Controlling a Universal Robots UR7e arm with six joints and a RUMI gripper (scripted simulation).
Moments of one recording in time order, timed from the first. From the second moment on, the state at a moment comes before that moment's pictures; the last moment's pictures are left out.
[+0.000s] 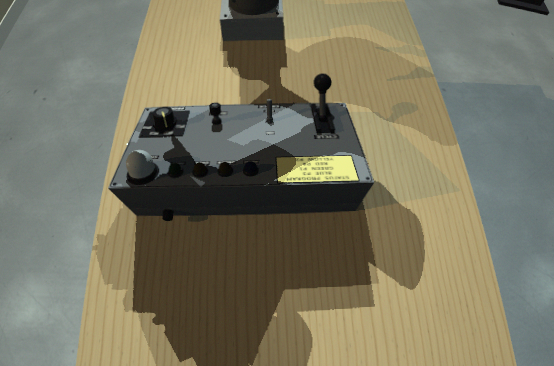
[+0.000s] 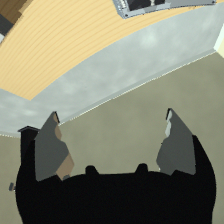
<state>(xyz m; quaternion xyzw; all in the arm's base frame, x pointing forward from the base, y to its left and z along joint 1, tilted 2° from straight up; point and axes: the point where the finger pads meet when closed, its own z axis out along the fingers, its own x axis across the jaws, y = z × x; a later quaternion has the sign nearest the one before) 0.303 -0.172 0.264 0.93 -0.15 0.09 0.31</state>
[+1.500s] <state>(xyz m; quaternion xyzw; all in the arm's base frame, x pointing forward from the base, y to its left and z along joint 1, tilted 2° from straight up) 0.339 -0.004 0.212 0.88 -0.36 0.31 0.09</state>
